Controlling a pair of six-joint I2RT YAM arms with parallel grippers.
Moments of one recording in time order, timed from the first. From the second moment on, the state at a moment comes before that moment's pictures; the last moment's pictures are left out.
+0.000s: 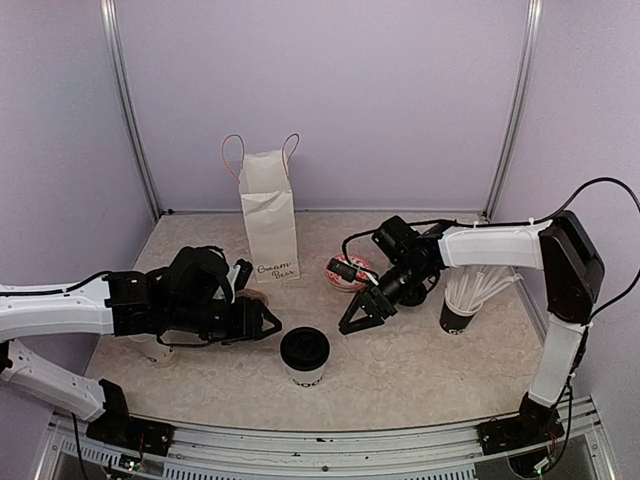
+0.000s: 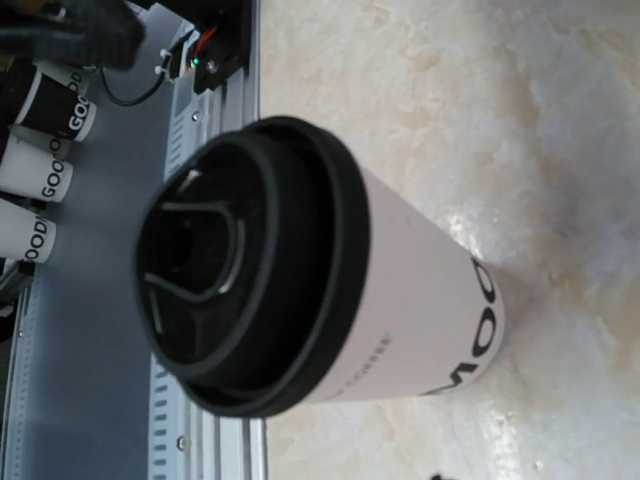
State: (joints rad) left arm -1.00 1.19 0.82 -0.37 0.00 -0.88; right arm 0.71 1.85 1.29 -0.61 -1.02 -0.26
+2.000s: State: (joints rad) left arm -0.99 1.35 0.76 -0.22 0.11 -0.93; right arm 0.77 2.03 1.44 -0.73 -1.07 -0.22
